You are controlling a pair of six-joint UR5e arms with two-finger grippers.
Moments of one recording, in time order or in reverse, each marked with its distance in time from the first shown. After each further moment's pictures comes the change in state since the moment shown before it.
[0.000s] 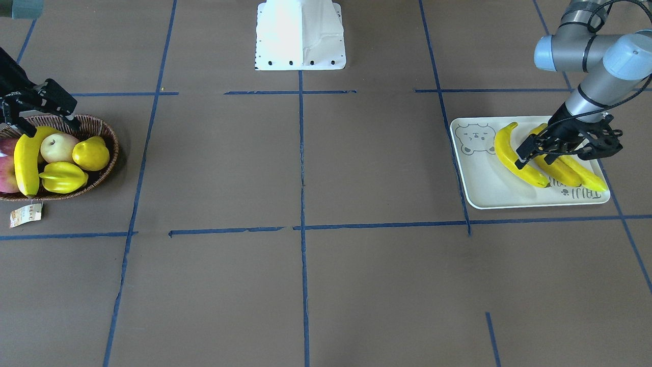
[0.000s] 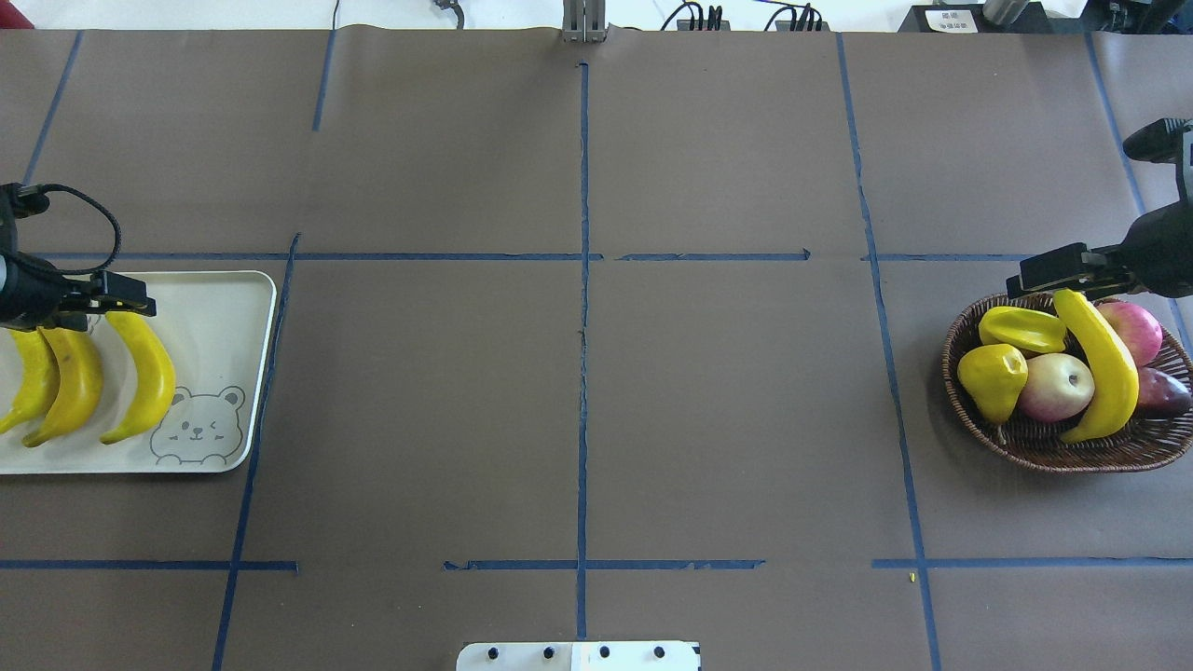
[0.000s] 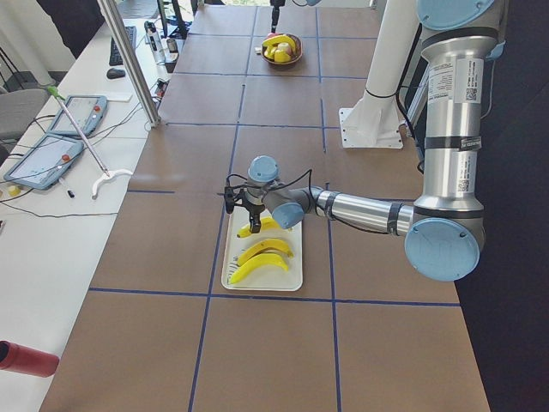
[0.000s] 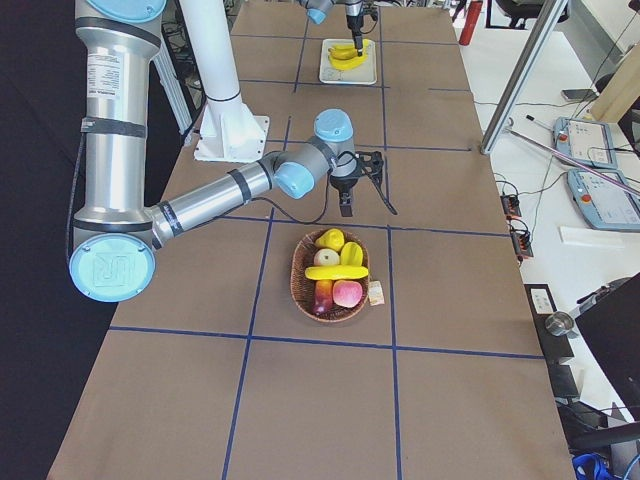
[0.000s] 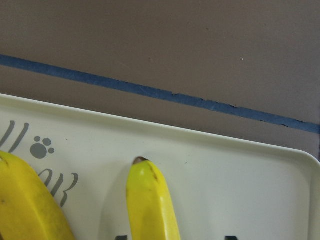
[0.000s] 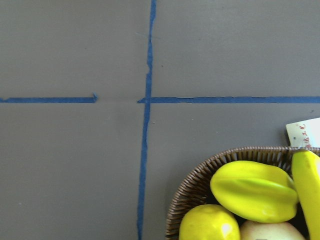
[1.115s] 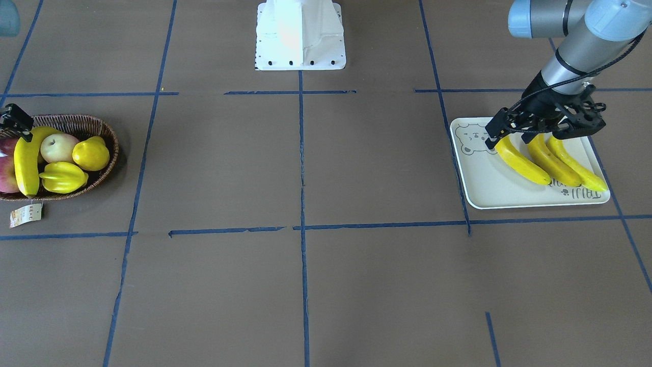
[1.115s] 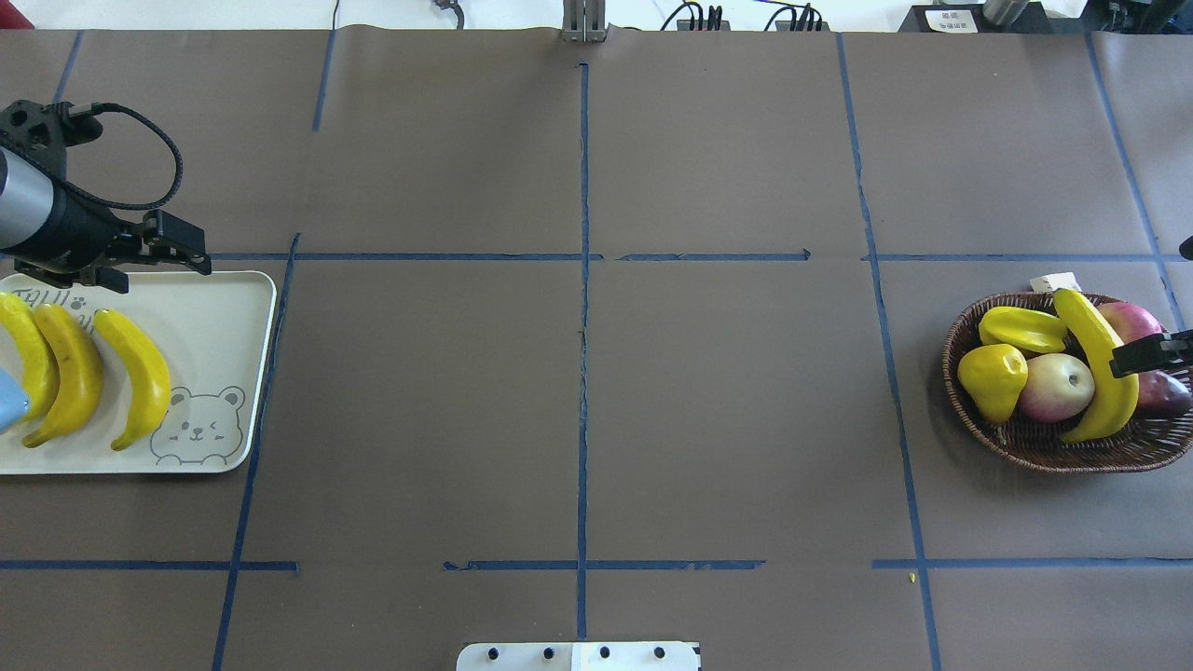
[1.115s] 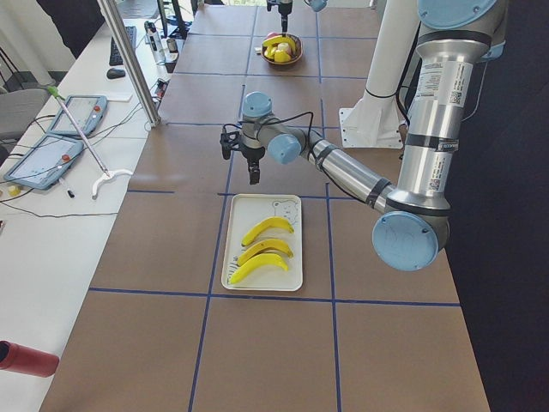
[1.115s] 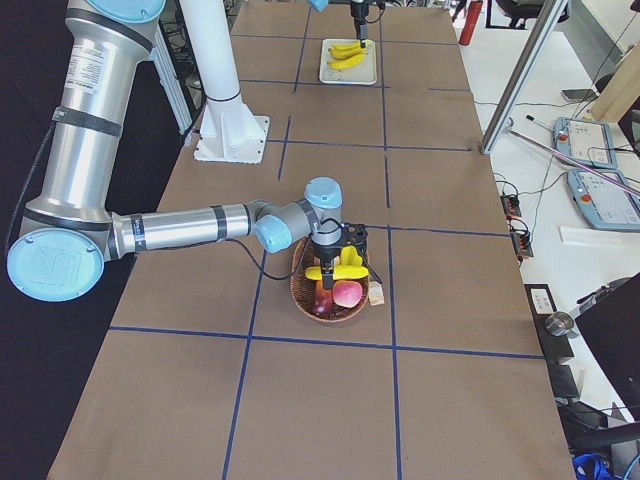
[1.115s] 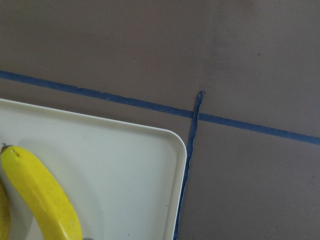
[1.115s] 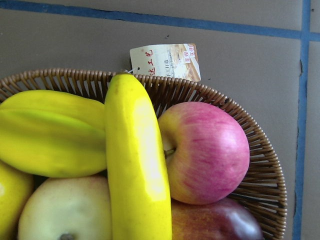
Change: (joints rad) left arm -0.007 -0.151 -0.265 0.453 -0.045 0.014; right arm -0.001 -0.149 -0.175 0.038 -0.087 -0.198
